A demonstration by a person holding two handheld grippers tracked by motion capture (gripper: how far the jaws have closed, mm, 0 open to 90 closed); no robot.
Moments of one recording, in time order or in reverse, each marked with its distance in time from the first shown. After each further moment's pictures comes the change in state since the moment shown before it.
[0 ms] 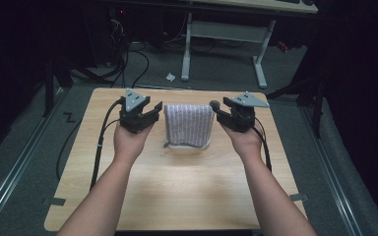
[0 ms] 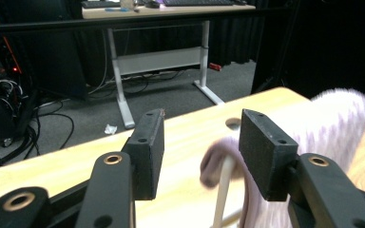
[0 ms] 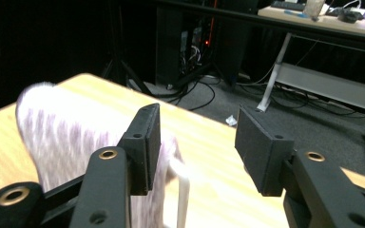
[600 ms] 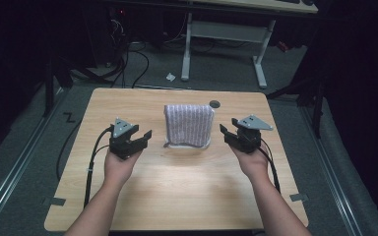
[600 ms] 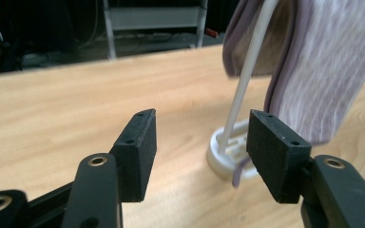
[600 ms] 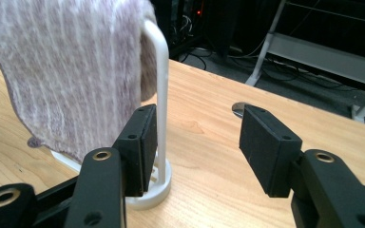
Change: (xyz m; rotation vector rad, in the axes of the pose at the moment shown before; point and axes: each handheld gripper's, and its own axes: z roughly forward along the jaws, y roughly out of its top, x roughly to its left) left arm 0.019 -0.087 -0.012 0.131 -0.026 -0.084; right arm -0.010 -0.066 -0.014 0.105 -0.038 0.007
